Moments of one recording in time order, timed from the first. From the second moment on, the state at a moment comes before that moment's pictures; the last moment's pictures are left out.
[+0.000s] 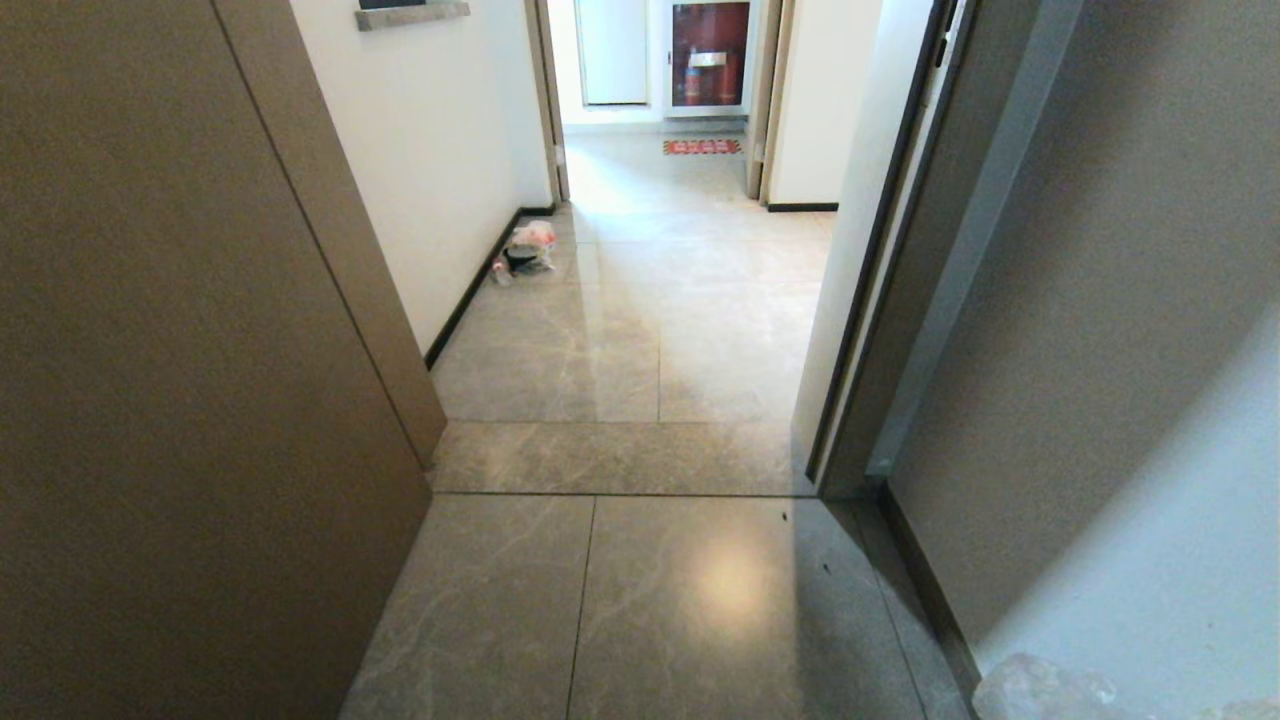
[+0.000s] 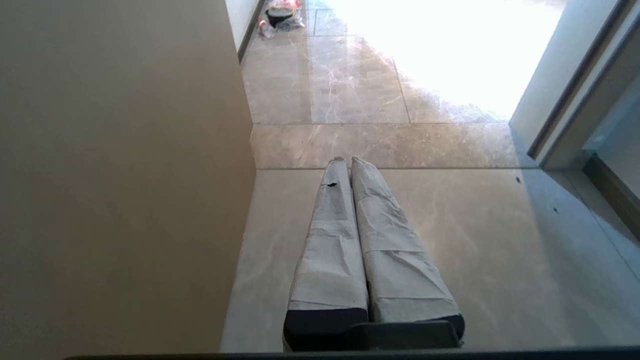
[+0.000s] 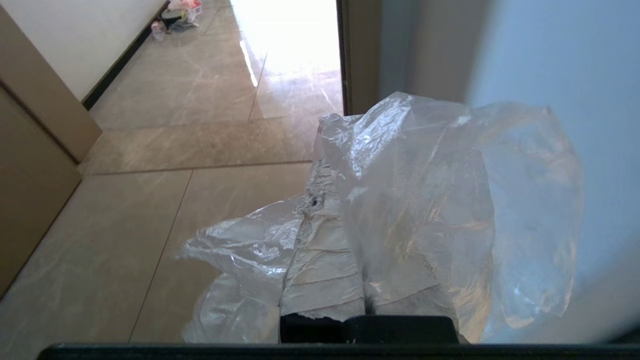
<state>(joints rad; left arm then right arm) 0.00 0.00 0.00 0.00 0.00 -0.01 -0.01 0.00 0.00 -0.01 -0.02 0.06</state>
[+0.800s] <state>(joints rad) 0.00 0.00 0.00 0.00 0.00 -0.01 -0.01 0.00 0.00 -0.01 -0.02 0.06</state>
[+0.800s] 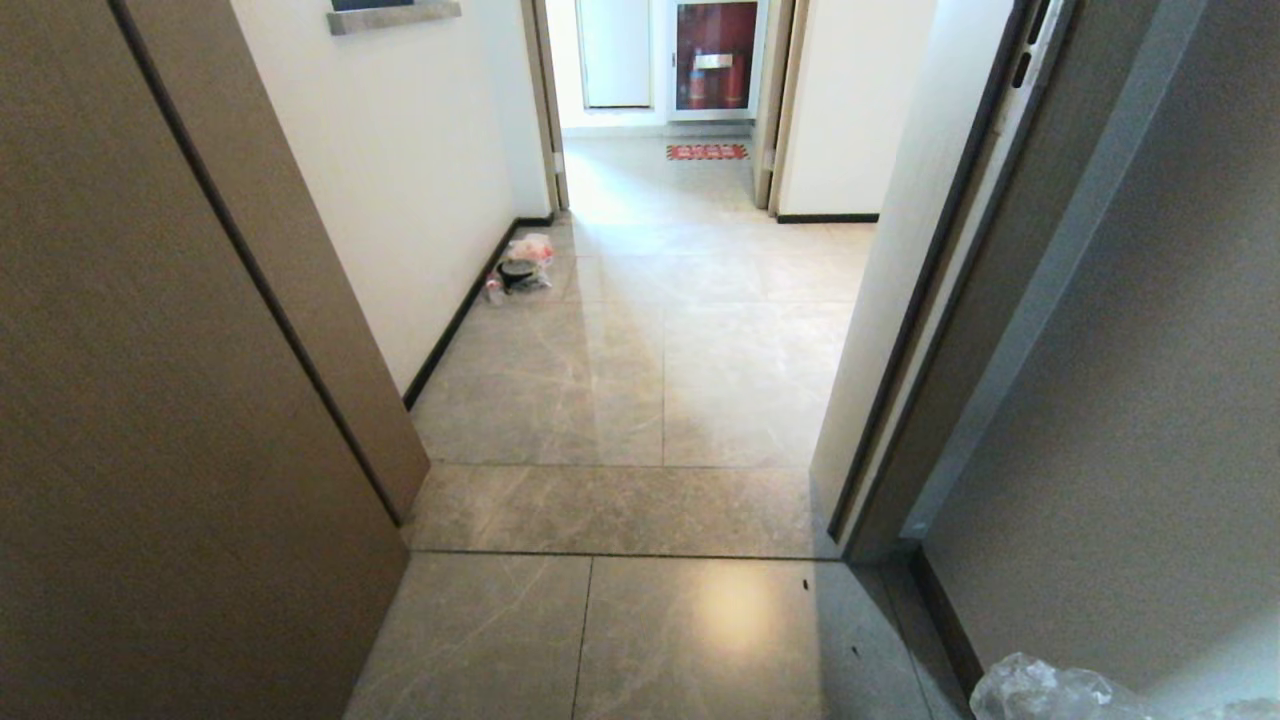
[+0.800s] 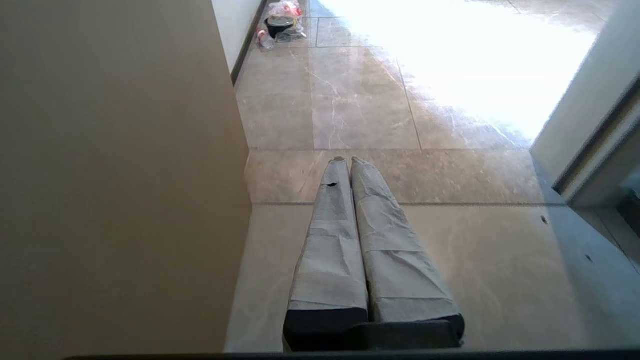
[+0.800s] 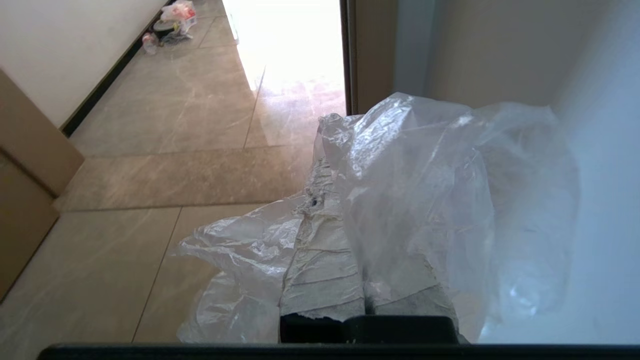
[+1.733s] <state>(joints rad) 0.00 0.00 0.00 0.00 0.00 0.00 -0.01 0.00 0.00 -0.01 -0.02 0.06</state>
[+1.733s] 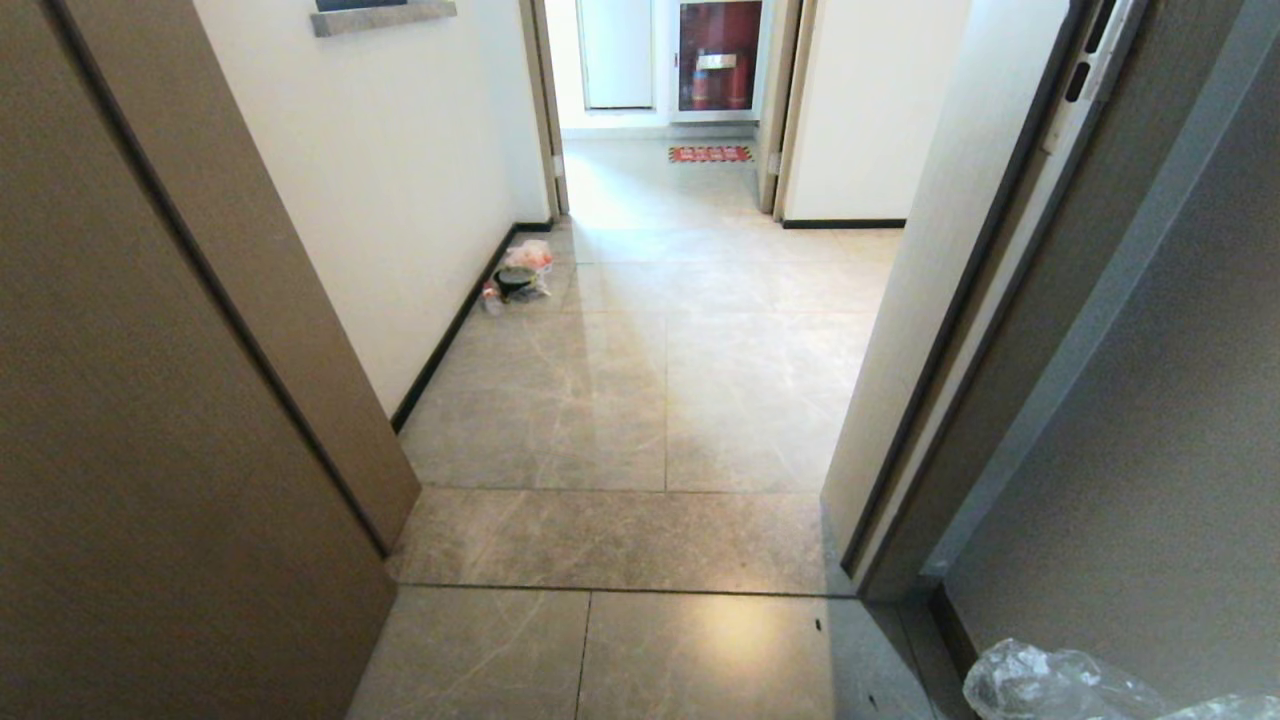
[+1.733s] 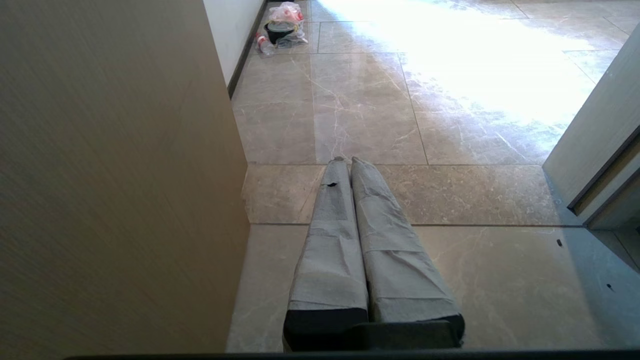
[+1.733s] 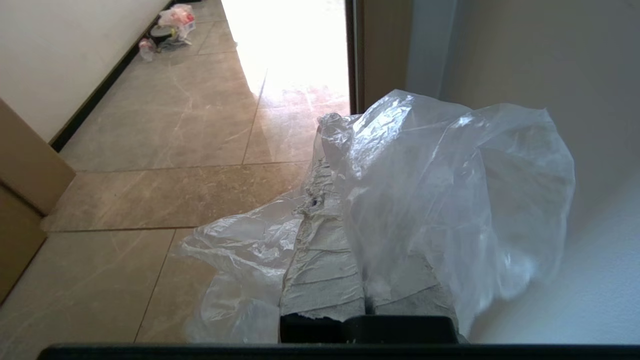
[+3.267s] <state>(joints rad) 0.00 0.00 0.00 0.00 0.00 0.00 -0.01 0.00 0.00 -0.01 -0.02 0.06</state>
